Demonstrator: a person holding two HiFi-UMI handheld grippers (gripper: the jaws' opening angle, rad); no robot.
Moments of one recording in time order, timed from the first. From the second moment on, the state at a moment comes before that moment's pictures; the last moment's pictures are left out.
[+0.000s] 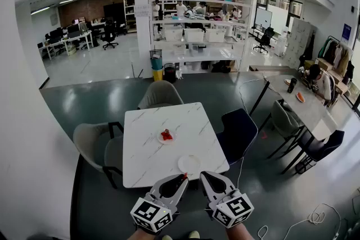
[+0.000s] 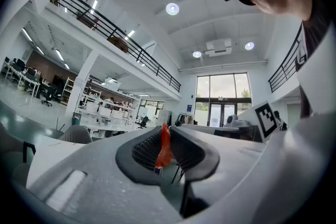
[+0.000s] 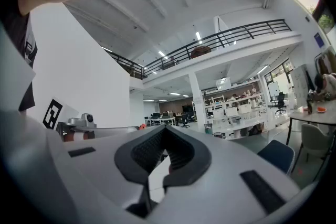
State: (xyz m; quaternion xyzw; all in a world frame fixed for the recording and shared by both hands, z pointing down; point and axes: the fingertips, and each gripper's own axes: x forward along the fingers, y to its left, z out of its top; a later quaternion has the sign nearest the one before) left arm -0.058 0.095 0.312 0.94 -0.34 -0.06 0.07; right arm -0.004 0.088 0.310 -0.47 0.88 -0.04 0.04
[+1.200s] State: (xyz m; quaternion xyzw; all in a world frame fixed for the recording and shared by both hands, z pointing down) left arm -0.053 0.095 0.314 0.93 -0.36 -0.05 0.07; right arm 0.020 0.092 0.304 -0.45 0.88 -0.08 0.10
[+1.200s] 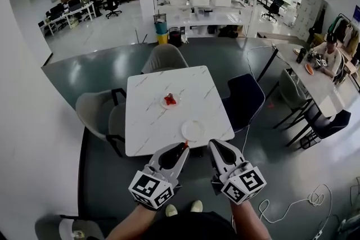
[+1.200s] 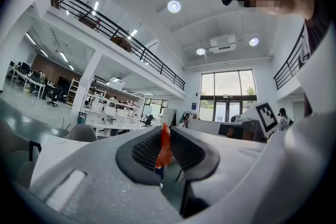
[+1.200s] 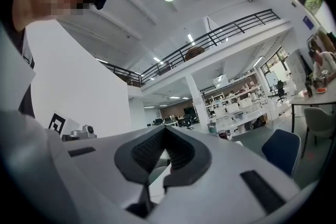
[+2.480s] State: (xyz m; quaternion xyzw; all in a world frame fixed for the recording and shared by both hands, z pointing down) left arm -0.013 0.050 0.343 0.93 -0.37 -0.02 0.08; right arm 0.049 0.045 0.329 -0.44 0.89 -0.11 0.10
